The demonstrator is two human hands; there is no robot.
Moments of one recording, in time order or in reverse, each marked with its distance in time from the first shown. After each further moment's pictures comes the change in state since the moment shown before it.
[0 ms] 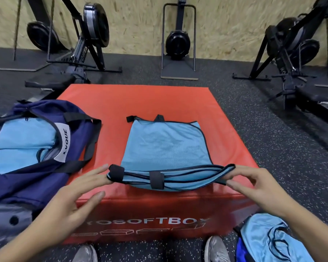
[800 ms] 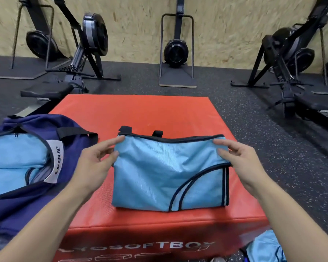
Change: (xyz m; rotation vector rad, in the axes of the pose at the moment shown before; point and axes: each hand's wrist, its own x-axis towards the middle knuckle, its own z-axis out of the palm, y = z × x) left_hand 0.134 -0.037 0.021 -0.408 0.312 -0.256; right_hand 0.113 0.003 0.010 0.383 0.387 0.216
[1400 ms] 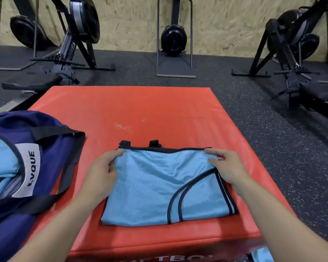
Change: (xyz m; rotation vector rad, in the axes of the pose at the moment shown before) left_hand 0.039 -0.091 0.039 0.475 -0.037 -0.078; right_hand 0.057 0.078 0.023 -0.357 0.054 0.254
